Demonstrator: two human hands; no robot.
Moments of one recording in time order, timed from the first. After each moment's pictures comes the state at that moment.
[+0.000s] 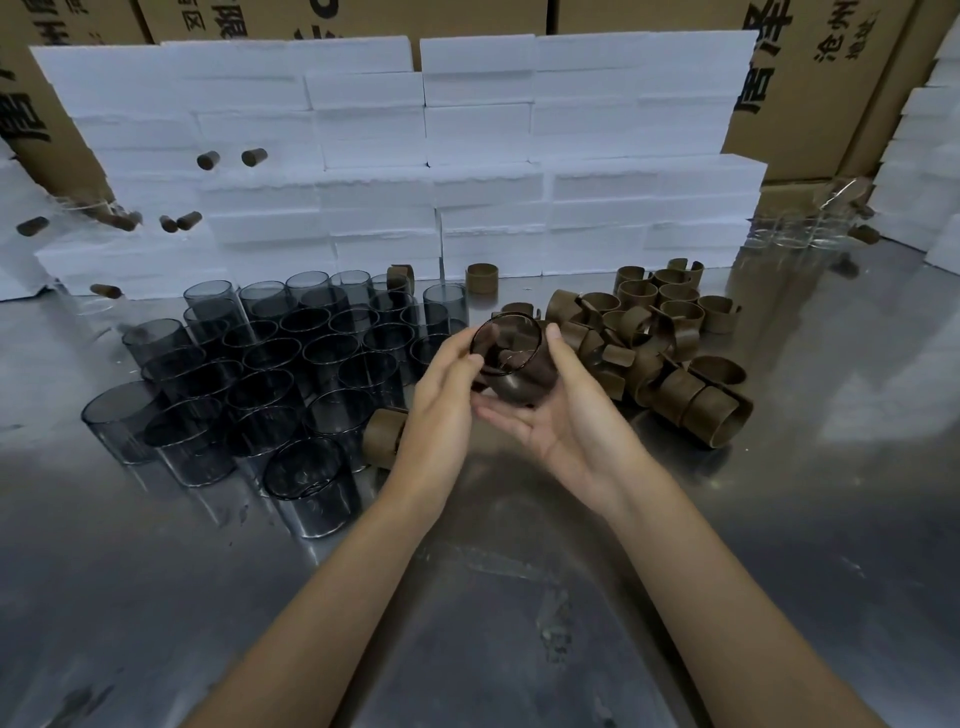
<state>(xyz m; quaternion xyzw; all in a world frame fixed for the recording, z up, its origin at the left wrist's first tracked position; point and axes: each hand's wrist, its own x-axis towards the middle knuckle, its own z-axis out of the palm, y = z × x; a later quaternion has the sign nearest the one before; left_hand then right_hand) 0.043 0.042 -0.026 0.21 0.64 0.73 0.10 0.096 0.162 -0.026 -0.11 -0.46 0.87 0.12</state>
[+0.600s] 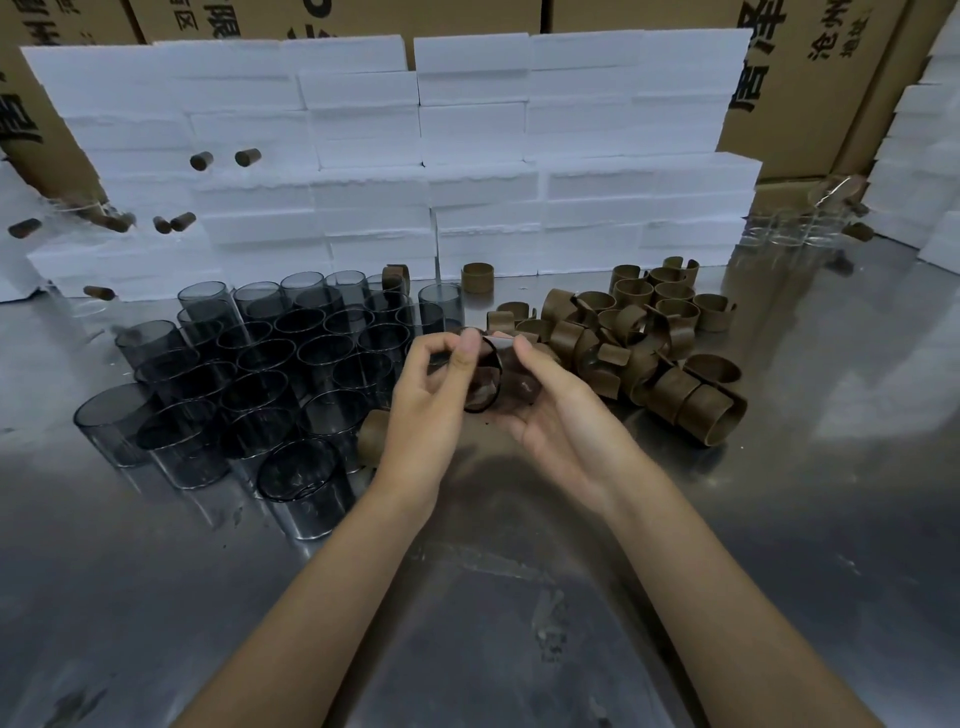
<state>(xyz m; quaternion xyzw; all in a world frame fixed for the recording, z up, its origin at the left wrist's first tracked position) 0.042 0.041 -0.026 0.21 0.63 0.74 0.06 0.097 0.159 -0.025 -0.04 -0.50 0.86 0.12</state>
